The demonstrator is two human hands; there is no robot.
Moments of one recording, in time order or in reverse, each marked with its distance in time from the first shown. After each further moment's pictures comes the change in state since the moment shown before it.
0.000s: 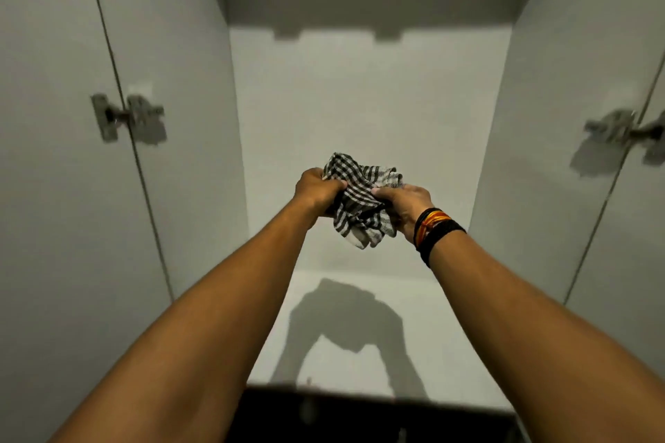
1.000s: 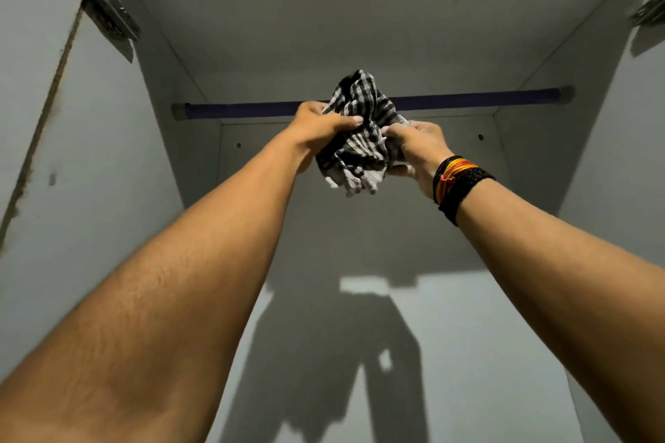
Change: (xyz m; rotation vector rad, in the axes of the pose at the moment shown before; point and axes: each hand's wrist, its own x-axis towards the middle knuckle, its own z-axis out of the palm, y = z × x) left_hand 0.170 0.437 -0.121 -0.121 -0.105 0.999; right_hand 0.099 -0.436 0.124 0.039 -0.040 -1.000
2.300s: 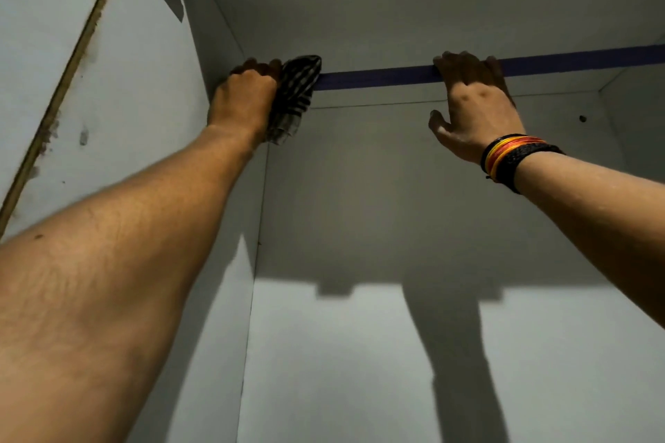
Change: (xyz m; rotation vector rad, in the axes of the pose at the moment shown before) left_hand 0.021 -0.052 -0.161 1.556 0.466 0.338; right_hand 0.077 0.042 0.031 -1.392 0.192 -0.824
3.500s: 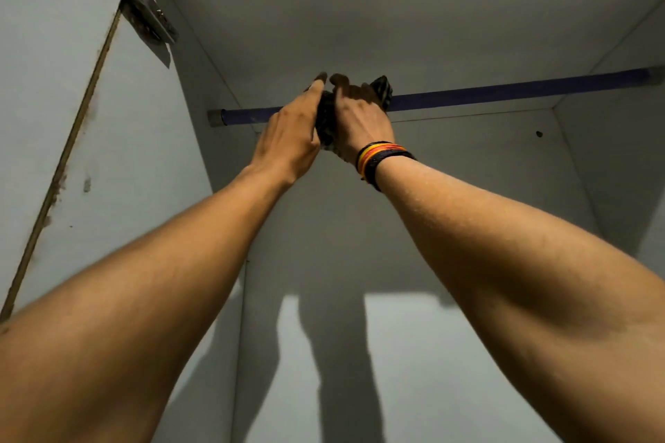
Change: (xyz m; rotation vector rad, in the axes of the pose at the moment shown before) left_hand -0.013 0.080 -0.028 -0.540 0.044 0.083; right_hand 0.048 -0.105 -0.013 0.211 -0.070 0.076
